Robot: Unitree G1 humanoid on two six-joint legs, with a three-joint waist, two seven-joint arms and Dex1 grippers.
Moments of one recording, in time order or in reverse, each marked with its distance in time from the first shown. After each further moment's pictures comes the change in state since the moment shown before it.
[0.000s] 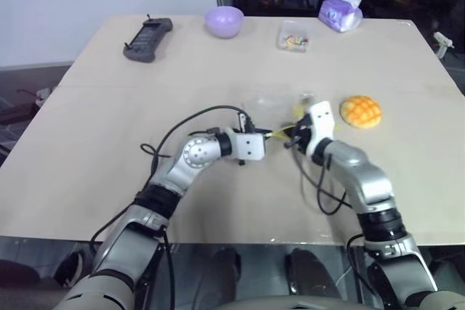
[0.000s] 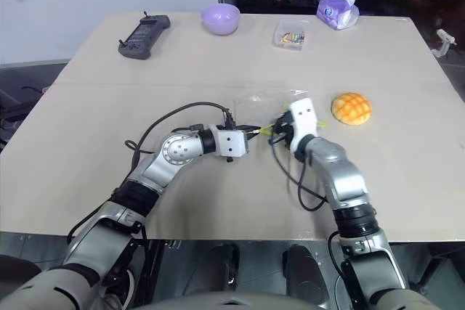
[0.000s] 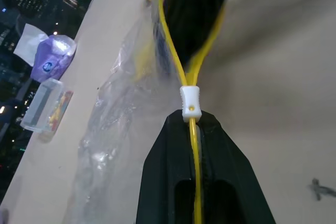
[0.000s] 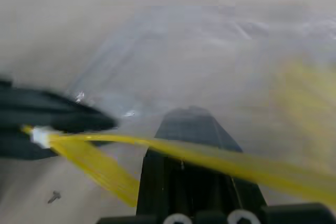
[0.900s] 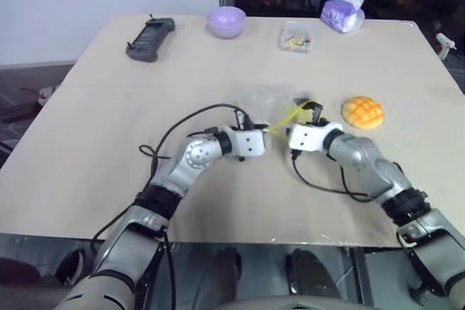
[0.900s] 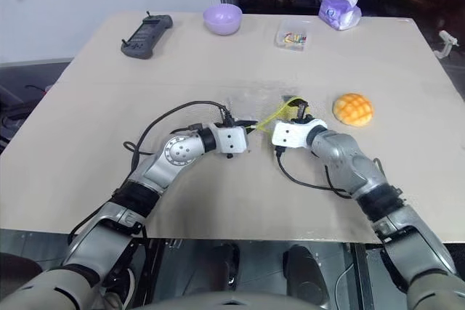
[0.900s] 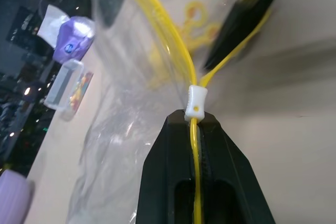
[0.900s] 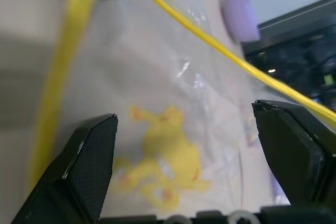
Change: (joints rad) left arm 0.002 -0.001 0.002 -0.004 0.070 0.081 0.130; right arm -0.032 -0.339 0.154 0.079 -0.483 -0.547 0.071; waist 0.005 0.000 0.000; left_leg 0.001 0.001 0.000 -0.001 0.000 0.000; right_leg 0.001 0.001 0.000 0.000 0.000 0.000
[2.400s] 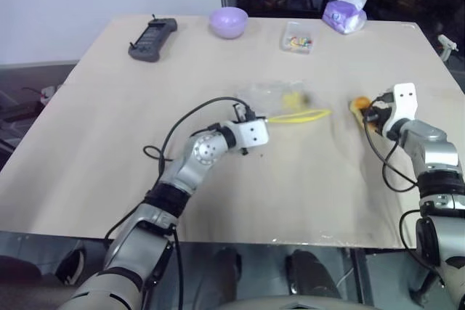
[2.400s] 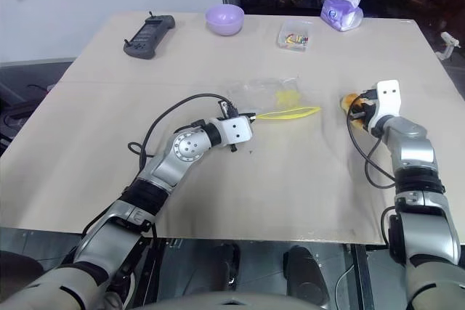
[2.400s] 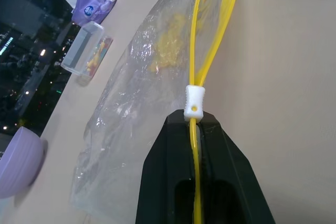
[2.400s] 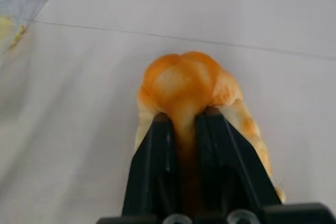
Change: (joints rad) left arm -0.014 -0.060 0.013 -0.002 0.015 0.140 0.055; right arm -0.163 0.014 -0.544 0.518 0.579 0.424 0.087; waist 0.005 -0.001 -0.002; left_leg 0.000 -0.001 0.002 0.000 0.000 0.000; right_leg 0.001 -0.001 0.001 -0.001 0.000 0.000
